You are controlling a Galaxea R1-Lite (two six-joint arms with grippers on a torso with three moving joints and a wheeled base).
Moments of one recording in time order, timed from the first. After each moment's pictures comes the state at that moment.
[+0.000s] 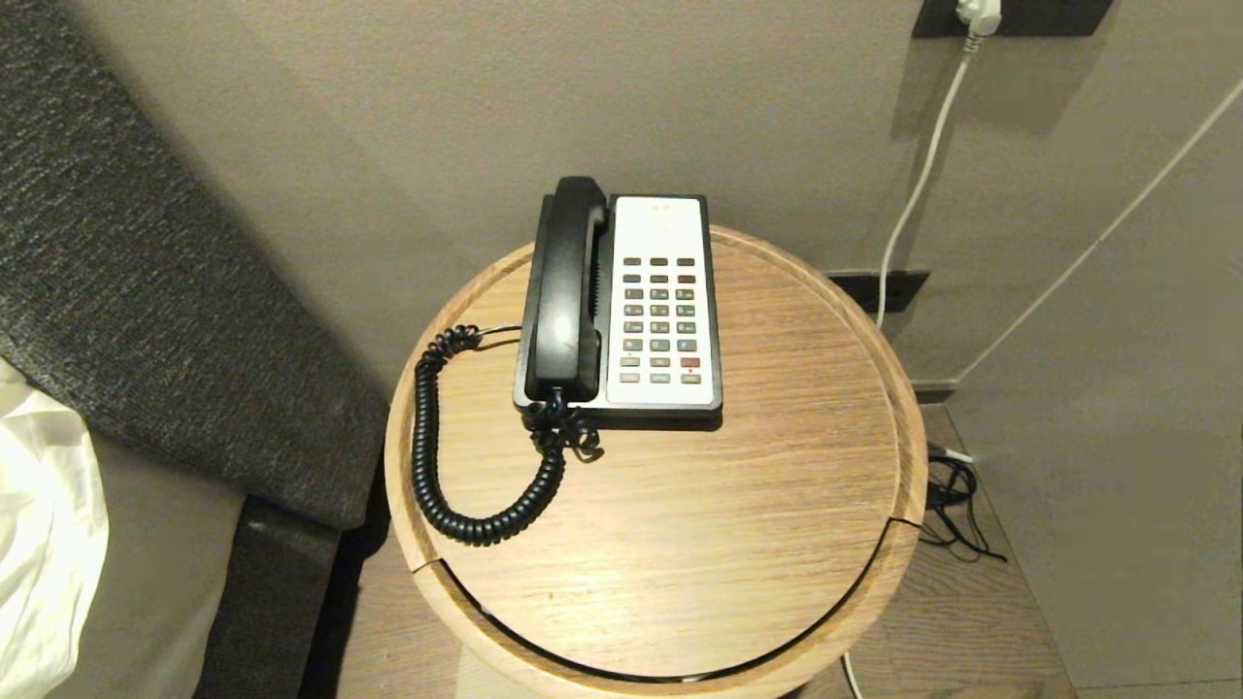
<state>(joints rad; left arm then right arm) 0.00 0.00 -0.05 0.11 0.00 0.00 -0.01 0.03 0.00 0.00 0.00 -0.02</state>
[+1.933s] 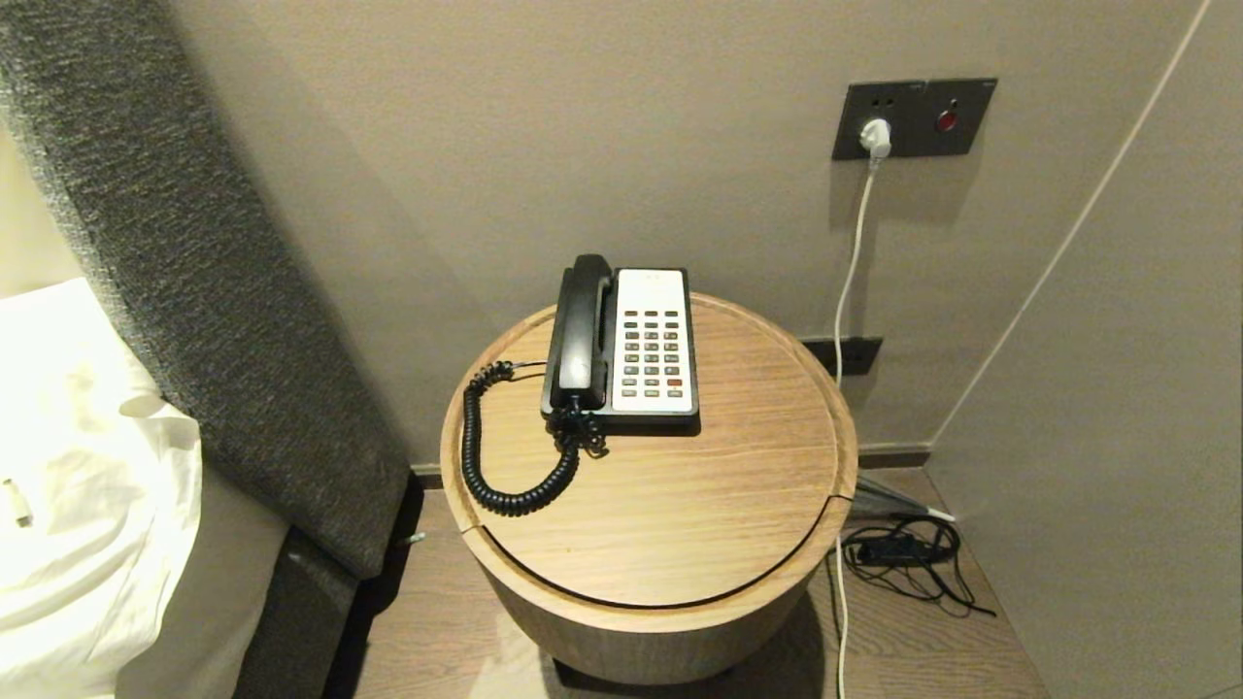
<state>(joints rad) 0.00 0.00 -0.04 0.10 0.00 -0.01 -0.01 0.03 0.00 0.00 0.00 -0.01</state>
